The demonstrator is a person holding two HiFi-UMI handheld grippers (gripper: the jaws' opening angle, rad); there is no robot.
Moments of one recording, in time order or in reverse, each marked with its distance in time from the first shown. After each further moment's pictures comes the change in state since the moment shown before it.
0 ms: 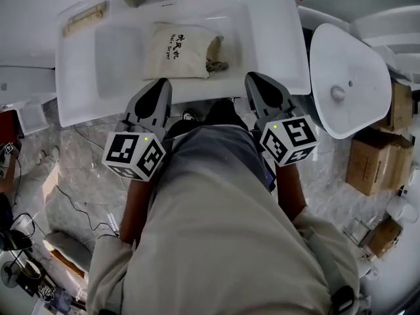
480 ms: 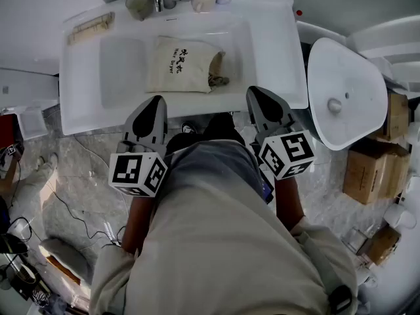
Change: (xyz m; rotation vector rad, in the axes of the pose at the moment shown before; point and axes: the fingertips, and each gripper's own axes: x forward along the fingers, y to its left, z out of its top) left arm -0.021 0.016 0.016 0.060 -0.030 0.110; right arm 0.002 0.008 0.019 -0.054 0.000 -0.021
